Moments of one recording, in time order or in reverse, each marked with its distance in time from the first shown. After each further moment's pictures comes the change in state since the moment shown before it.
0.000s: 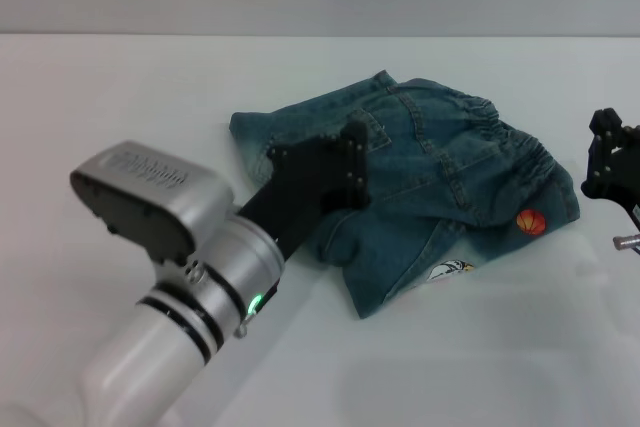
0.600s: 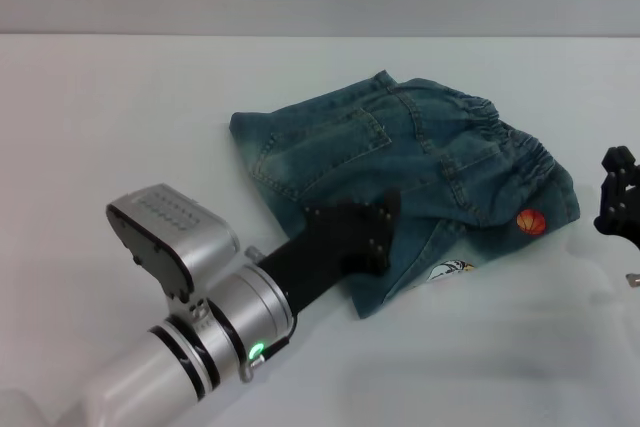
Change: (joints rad) left arm -0.182 -0.011 0.202 0.392 0.173 0.262 -0.502; right arm -0.065 0.001 -0.024 -0.024 0.000 -0.043 0.069
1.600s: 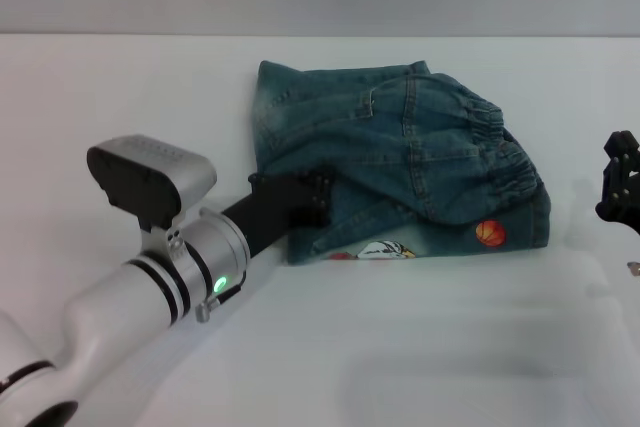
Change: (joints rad) left arm -0.142 -0.003 -0.108 0.187 -0.001 -0.152 -0.094; right arm -0.027 0.002 -0.006 0.063 0.000 -0.001 0.017
